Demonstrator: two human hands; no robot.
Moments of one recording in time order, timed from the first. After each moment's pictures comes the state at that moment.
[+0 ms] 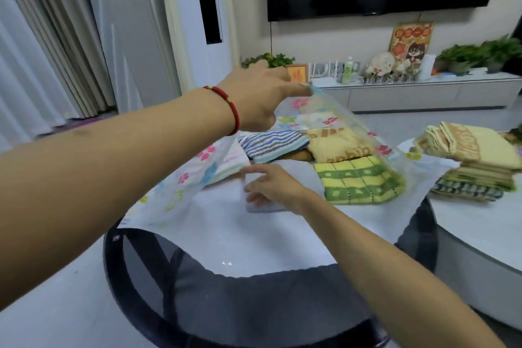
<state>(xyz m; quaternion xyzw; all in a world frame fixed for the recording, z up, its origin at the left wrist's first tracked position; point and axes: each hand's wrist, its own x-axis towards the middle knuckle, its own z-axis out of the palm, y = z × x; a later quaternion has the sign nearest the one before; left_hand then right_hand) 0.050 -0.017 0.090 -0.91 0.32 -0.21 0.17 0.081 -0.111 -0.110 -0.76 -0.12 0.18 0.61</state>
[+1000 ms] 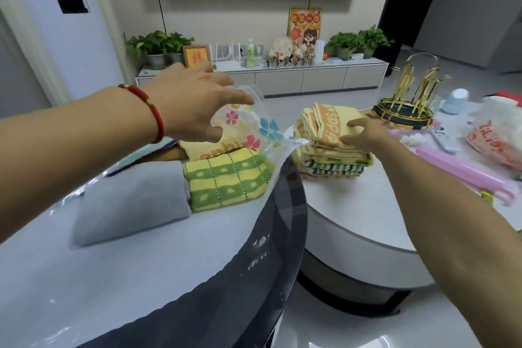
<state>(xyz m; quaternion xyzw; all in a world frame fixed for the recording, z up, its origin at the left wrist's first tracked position) 0.118 -0.184 0.034 -0.87 0.39 -0.20 0.20 0.138 -0.585 -0.101 -0.92 0.26 -0.07 0.29</state>
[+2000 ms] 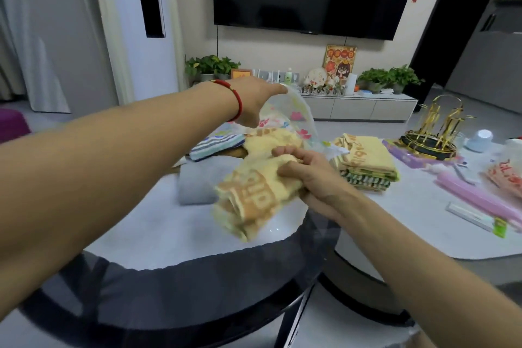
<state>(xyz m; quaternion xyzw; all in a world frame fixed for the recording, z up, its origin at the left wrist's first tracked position) 0.066 -0.115 0.079 -0.95 0.30 -0.09 0.06 -0.036 -0.277 -0.038 -0.65 -0.05 0.07 0.76</state>
